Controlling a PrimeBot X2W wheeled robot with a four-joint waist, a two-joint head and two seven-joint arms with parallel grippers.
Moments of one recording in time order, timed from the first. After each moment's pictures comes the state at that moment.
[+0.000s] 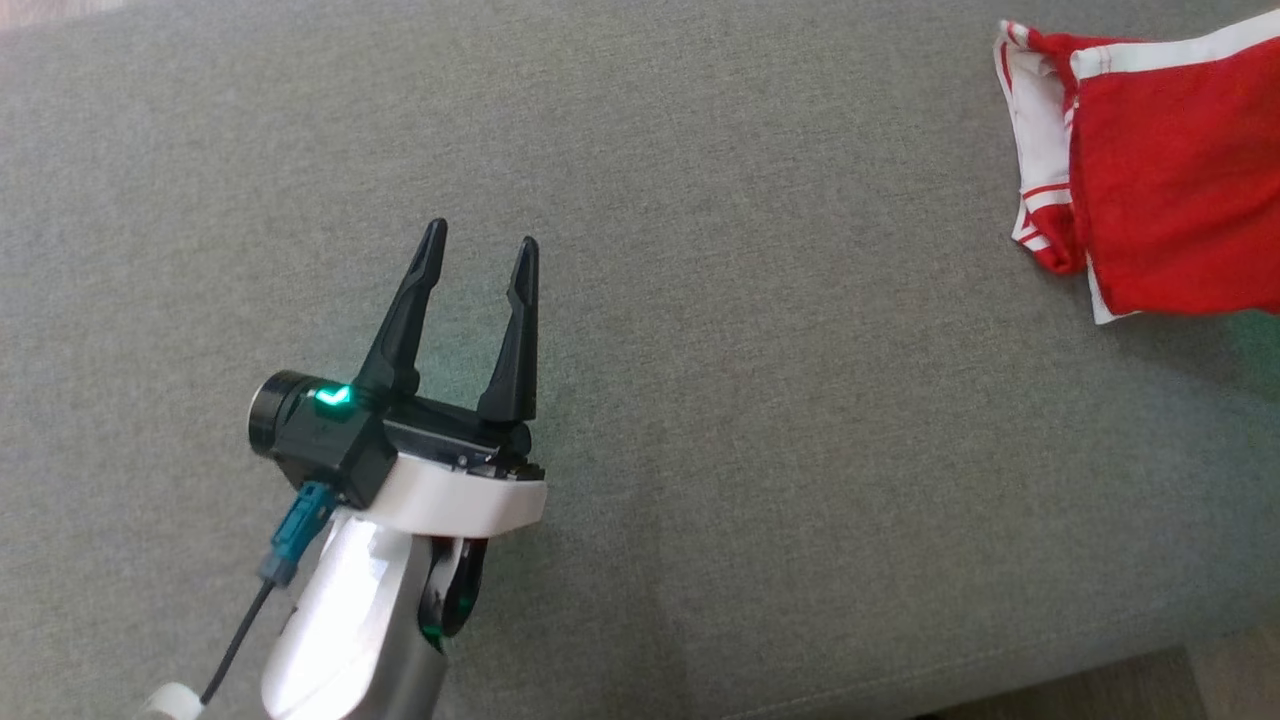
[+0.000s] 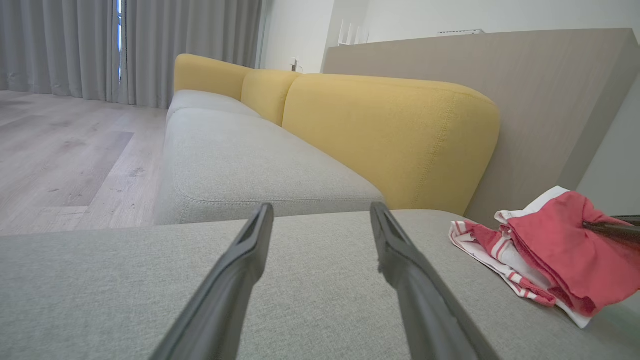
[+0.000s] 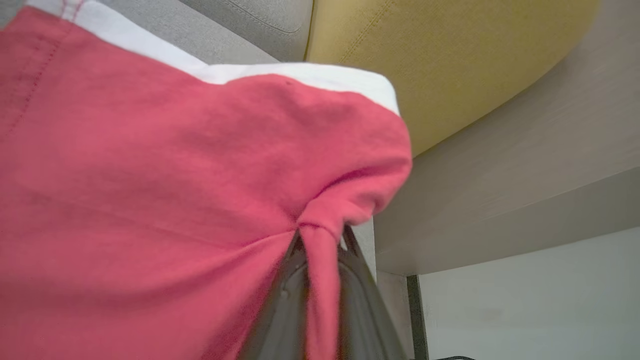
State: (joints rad) left arm -0.32 0.05 -0.33 0.15 -0.25 -0.07 -0.26; right arm -0.81 -0.65 0.40 0.92 0.09 0.13 -0.07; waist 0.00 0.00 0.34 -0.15
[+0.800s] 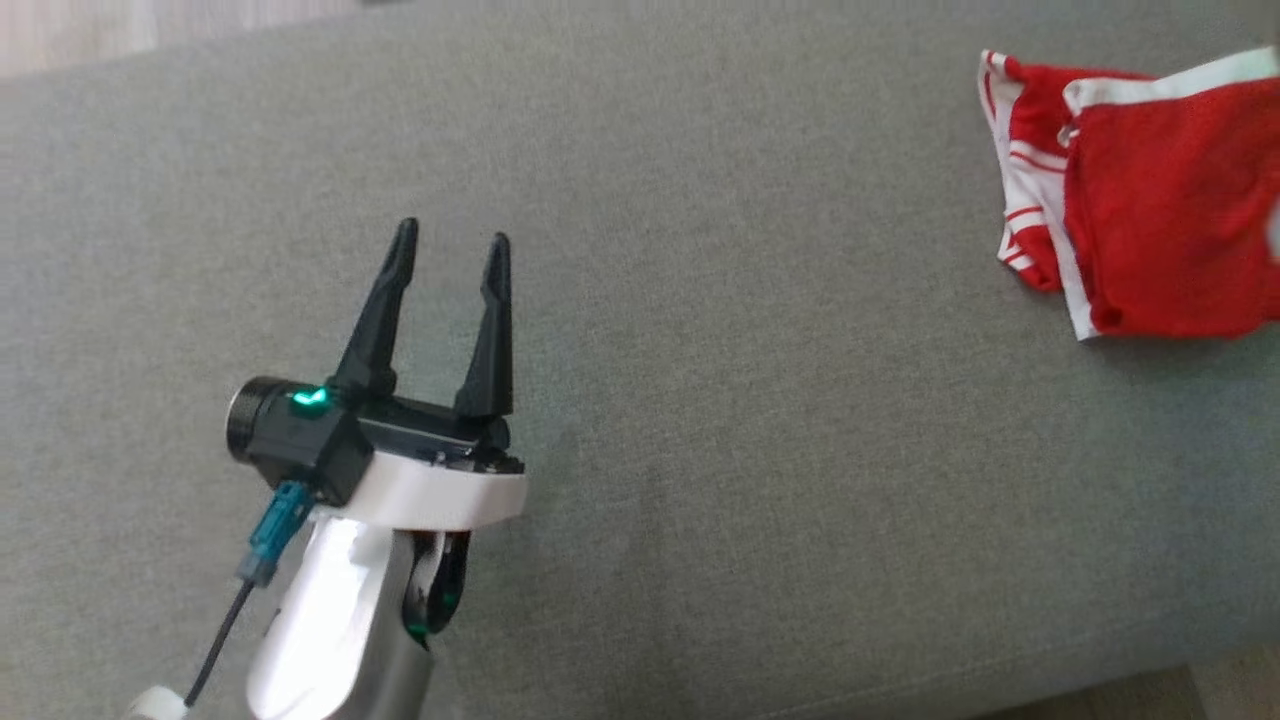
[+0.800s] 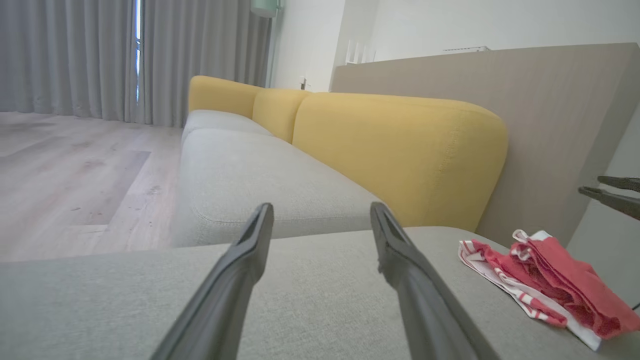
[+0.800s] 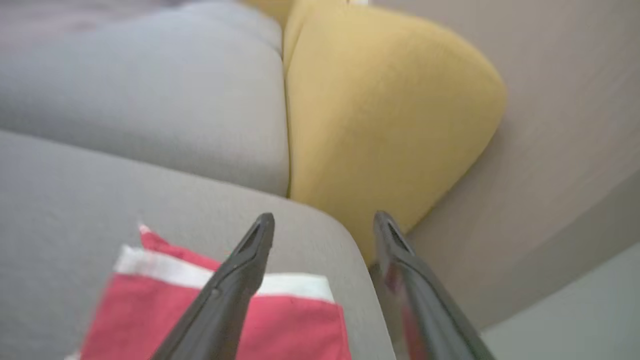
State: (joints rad) left arm -0.32 0.05 -0.30 0.15 -0.25 -0.07 -0.26; right arm -0.81 -0.52 0.15 0.81 0.05 0.13 -0.13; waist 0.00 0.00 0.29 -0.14
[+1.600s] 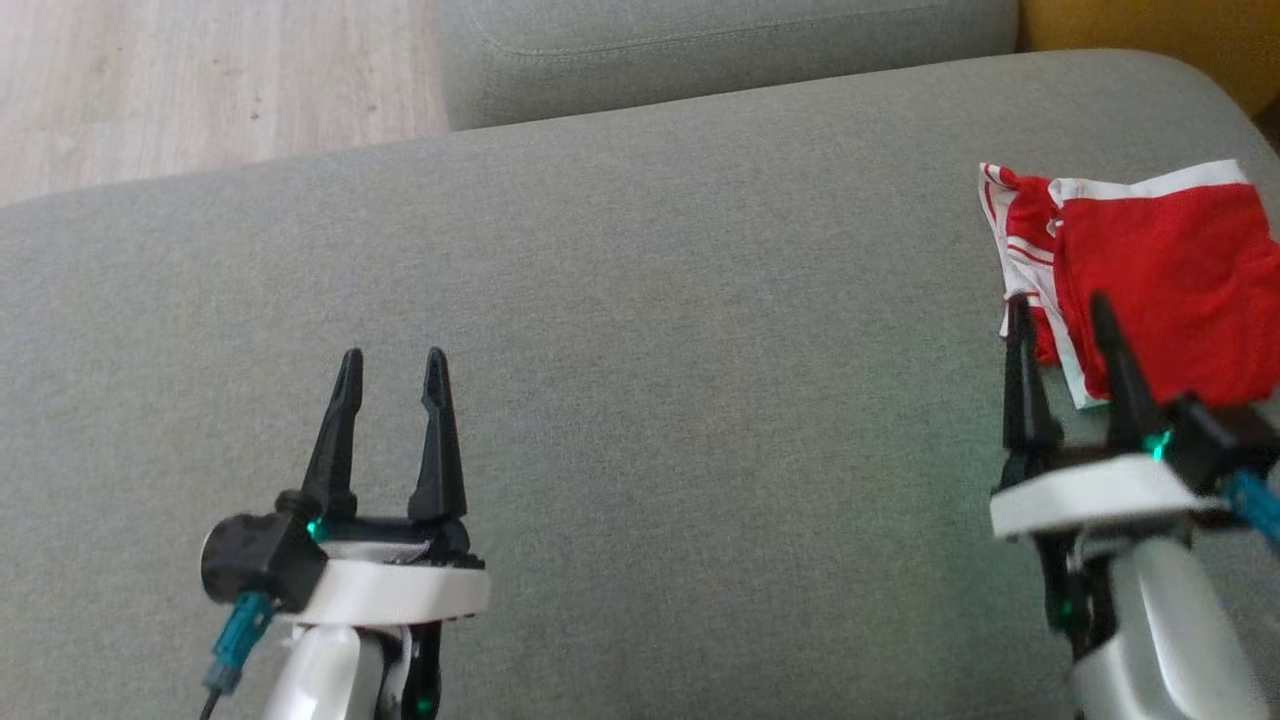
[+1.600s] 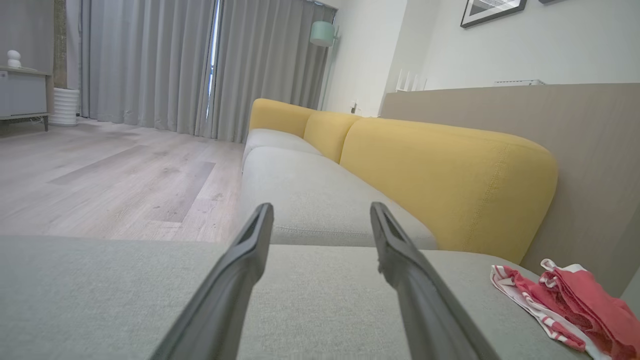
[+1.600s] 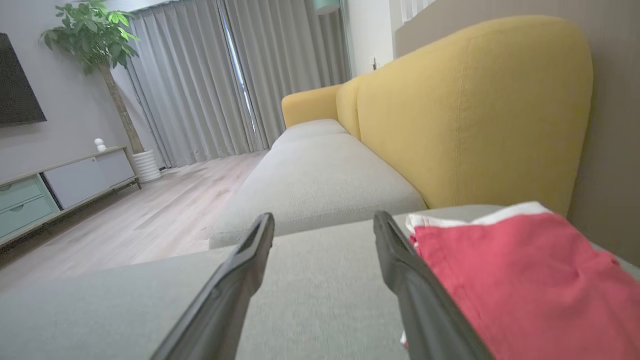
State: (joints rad) left arm -0.12 0.05 -0.22 0.10 -0.30 -0.03 -0.26; right arm -0.22 -0.06 -0.01 0.29 0.21 0.13 -0.23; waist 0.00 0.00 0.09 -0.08
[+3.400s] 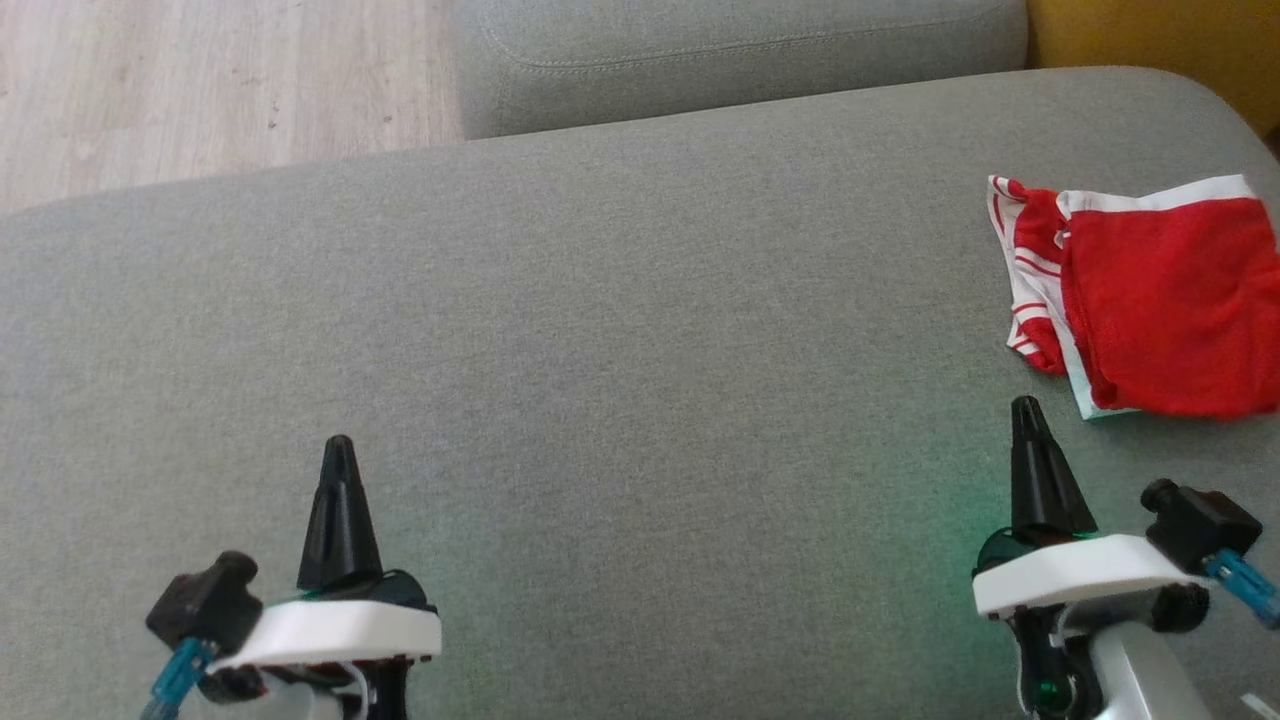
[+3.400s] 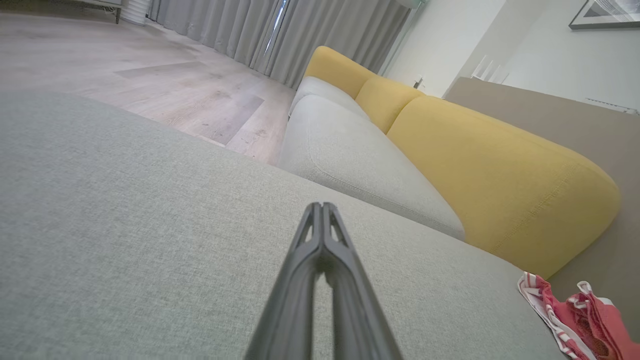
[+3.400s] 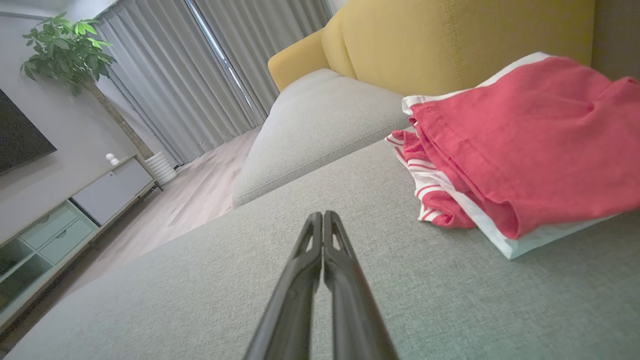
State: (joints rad) left arm -0.03 0.05 -0.15 0.19 -0.57 -0.03 -0.21; right arm -0.07 -0.05 0.05 0.33 0.46 0.13 -0.21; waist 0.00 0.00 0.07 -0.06
